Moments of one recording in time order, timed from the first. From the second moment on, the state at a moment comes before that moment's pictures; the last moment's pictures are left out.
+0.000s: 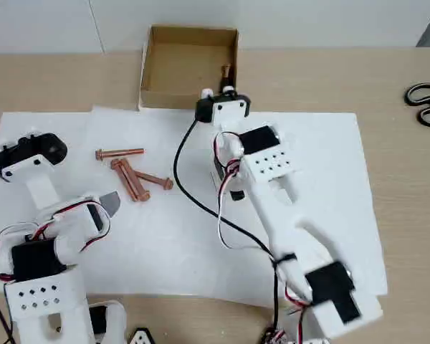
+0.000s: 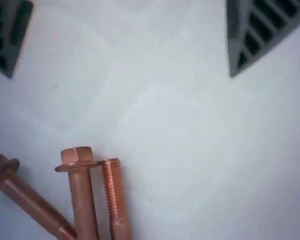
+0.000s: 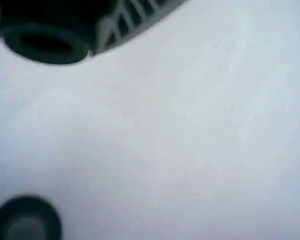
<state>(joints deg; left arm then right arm) -15.8 -57.5 43.1 85.3 17.2 -25.3 -2.0 7.9 78.8 -5.1</state>
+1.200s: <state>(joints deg) -15.8 -57.5 43.1 85.3 17.2 -14.6 19.6 5.7 78.2 2.2</state>
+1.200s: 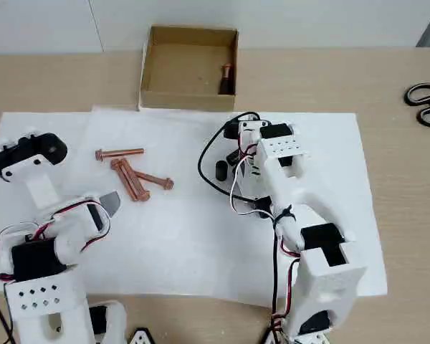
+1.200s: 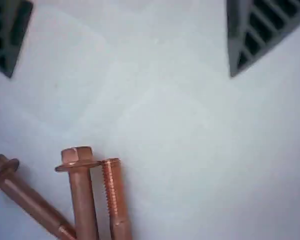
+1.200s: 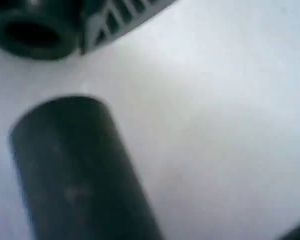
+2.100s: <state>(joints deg) -15.8 -57.5 43.1 85.3 17.2 -14.2 20.2 3.3 81.8 6.0</state>
